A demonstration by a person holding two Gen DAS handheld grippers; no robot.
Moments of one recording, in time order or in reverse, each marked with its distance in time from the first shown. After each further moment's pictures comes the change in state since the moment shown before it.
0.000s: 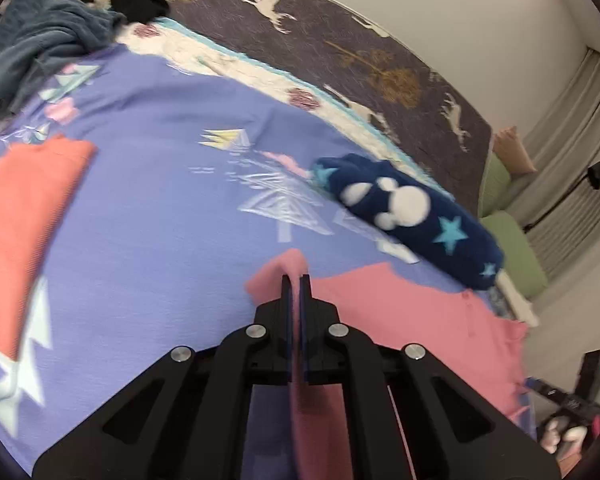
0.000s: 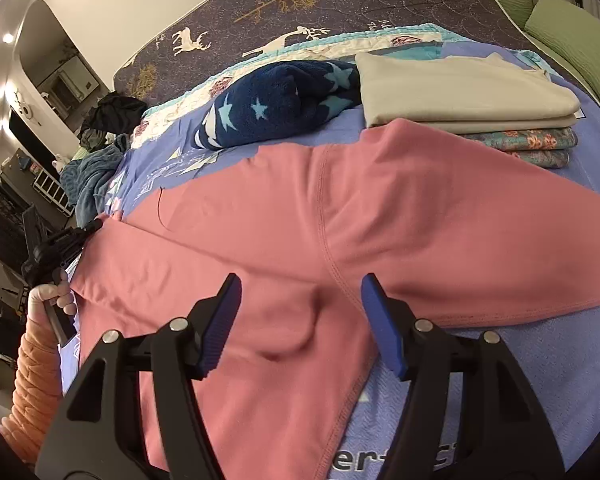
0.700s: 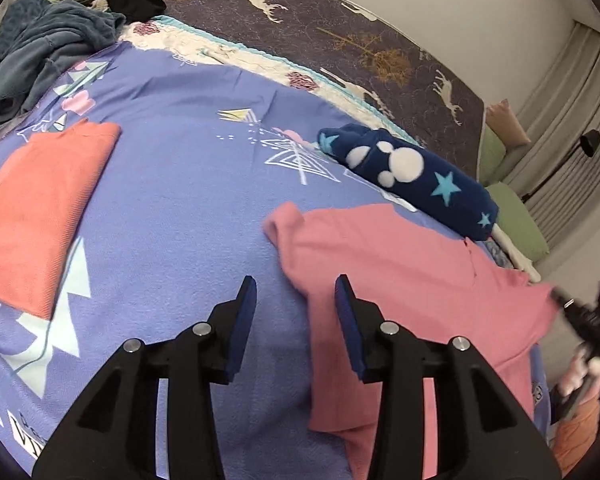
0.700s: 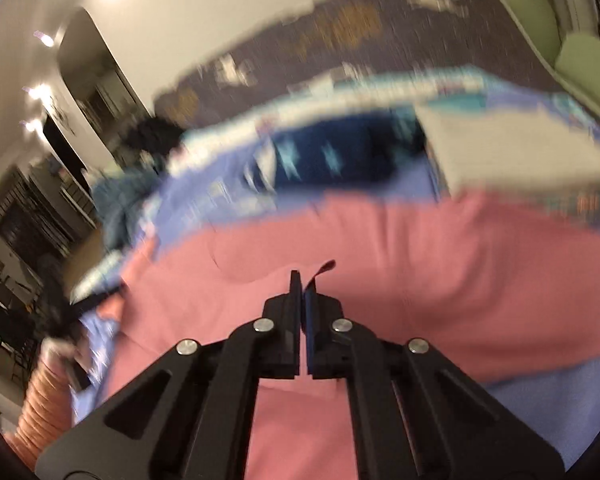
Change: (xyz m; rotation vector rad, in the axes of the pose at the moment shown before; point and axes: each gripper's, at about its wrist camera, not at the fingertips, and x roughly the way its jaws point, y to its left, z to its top) left arm -0.040 0.011 -0.031 0.071 0.038 0.005; right arm -0.016 0.055 0.028 -0.067 -0.207 0.089
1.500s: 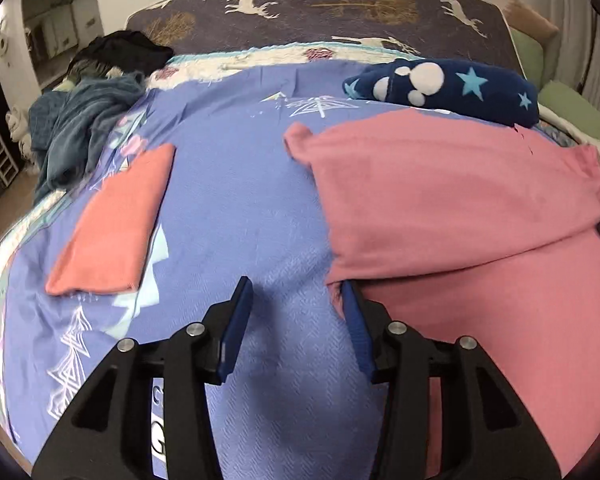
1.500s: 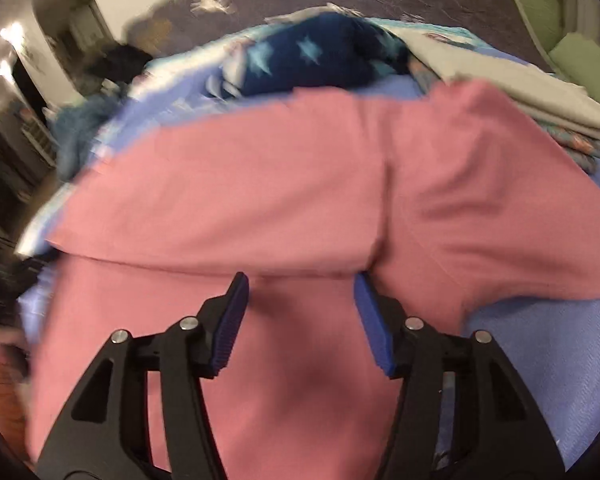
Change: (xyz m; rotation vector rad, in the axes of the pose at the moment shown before) left arm -0.018 -0.050 -0.078 0.293 0.041 0.392; right arm 0.039 -0.002 -0.081 -0.114 0.215 -0.176
